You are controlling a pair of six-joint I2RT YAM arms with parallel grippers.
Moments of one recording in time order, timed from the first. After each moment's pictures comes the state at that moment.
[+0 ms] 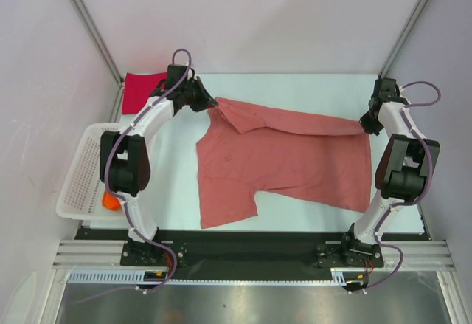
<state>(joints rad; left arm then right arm) -0.21 1.92 1.57 -0.34 0.34 -0.68 -0.22 1.85 1.45 -0.65 0.27 0.65</state>
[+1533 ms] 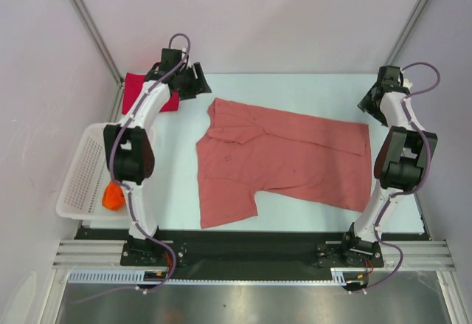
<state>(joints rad) -0.16 2.03 1.86 -0.60 0.23 -0.42 -0.23 1.94 1.62 -0.63 0.31 0.48</state>
